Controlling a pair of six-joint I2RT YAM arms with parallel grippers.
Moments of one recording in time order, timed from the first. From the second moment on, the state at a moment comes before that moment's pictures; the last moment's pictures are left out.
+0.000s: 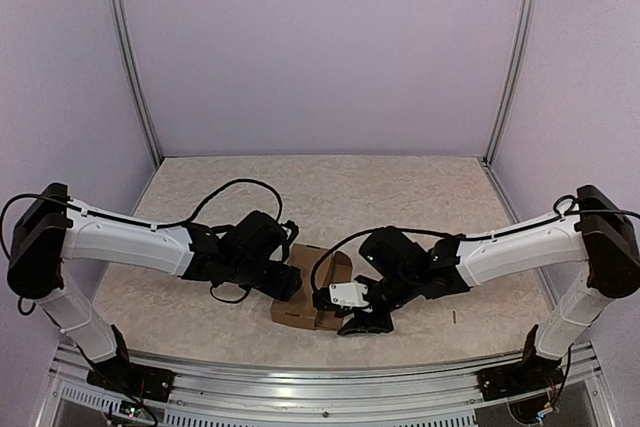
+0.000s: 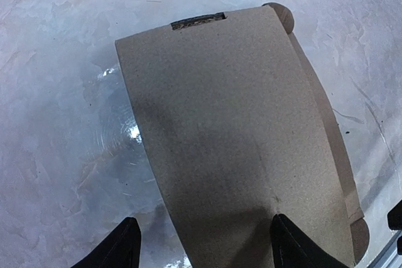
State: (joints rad) left arm -0.99 1.62 0.91 -0.24 -0.18 -0.43; right arm 1.07 1.62 0.86 -0.16 -0.36 -0.53
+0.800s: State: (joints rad) left arm -0.99 1.62 0.91 -0.22 -0.18 -0.44; right arm 1.12 1.72 0.93 -0.14 -0.26 -0.41
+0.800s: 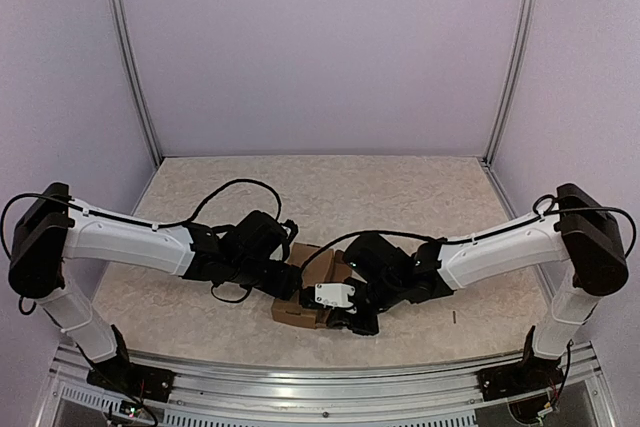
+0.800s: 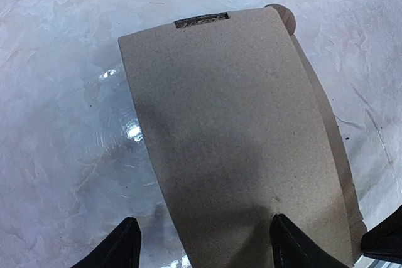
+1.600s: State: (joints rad) left arm -0.99 1.62 0.91 -0.22 -0.18 -0.44; right arm 1.11 1.73 0.94 -0.14 -0.26 -0.39
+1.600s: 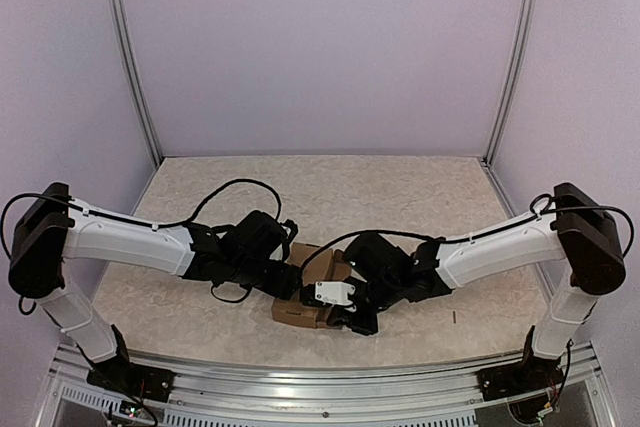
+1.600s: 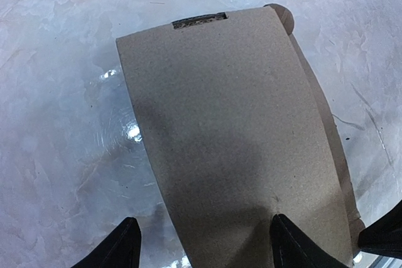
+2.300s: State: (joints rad) left arm -0.98 1.63 0.91 -0.21 -0.18 -0.44; right arm 1.08 1.76 0.98 -0.17 -0.30 -0.36
